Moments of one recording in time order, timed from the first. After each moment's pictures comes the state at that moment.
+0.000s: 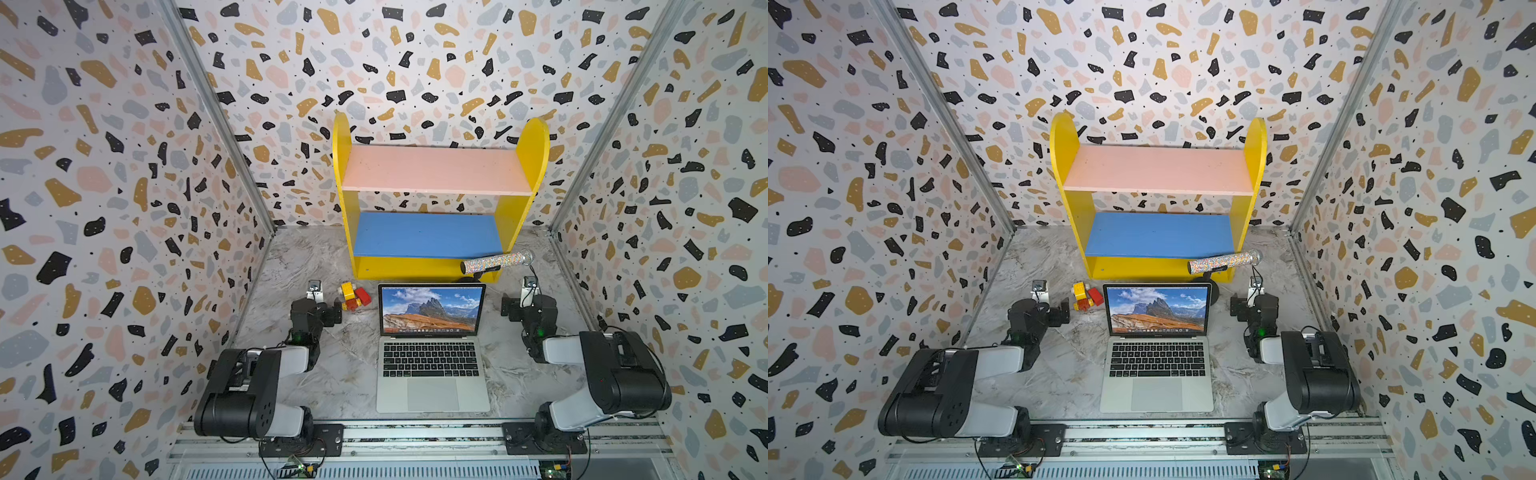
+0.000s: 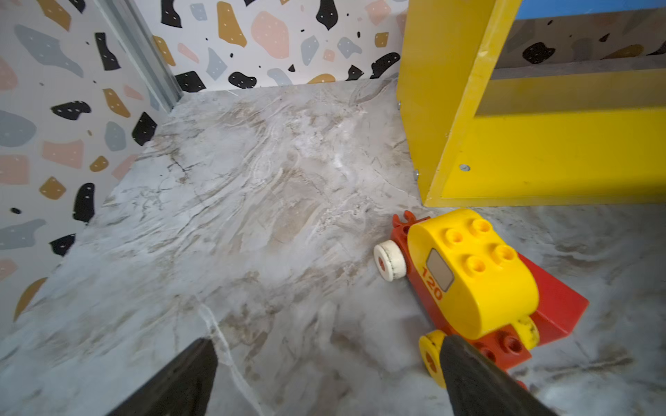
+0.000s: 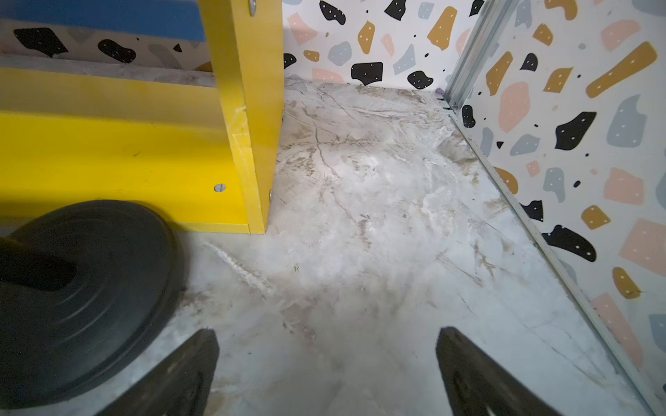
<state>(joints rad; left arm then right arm) -0.05 1.42 0.32 0.68 -0.04 0.05 0.02 1.52 0.36 0.77 0.10 -0.08</state>
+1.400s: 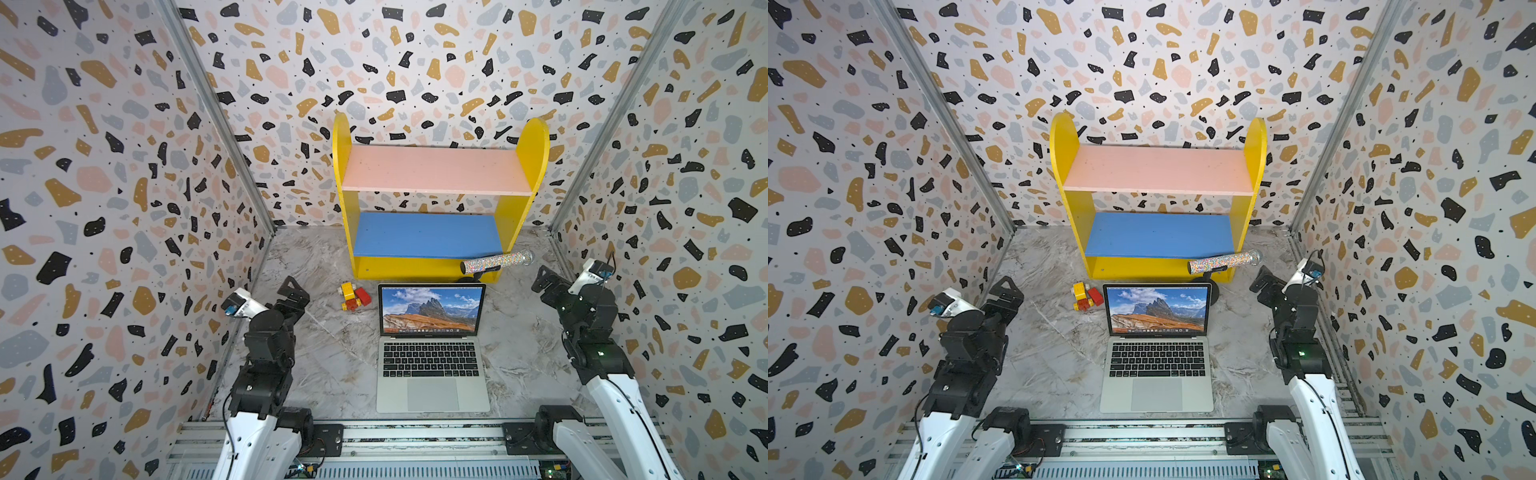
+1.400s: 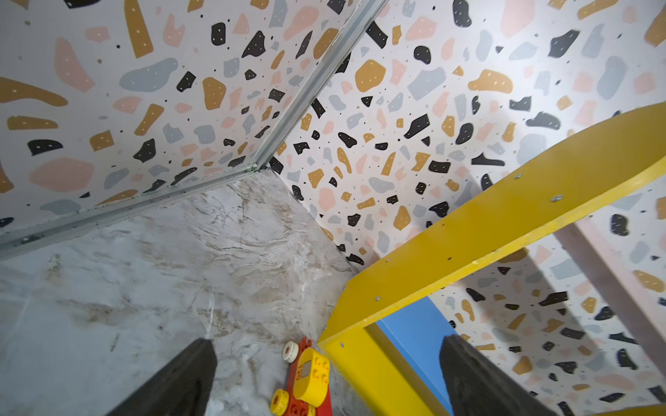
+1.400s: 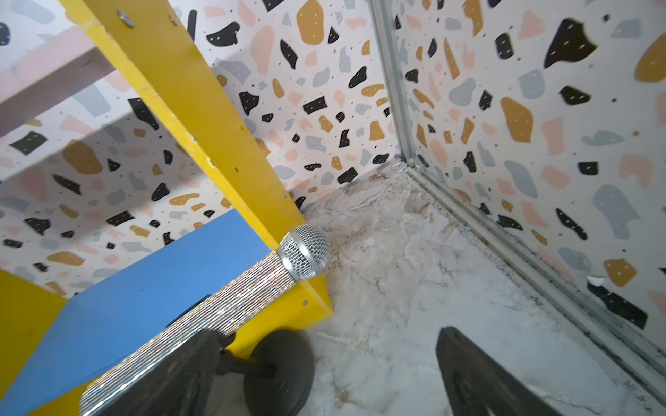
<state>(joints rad) -0.09 0.51 0.64 -0.34 -0.34 -0.85 0.02 0.73 0.72 -0.26 0.09 0.45</state>
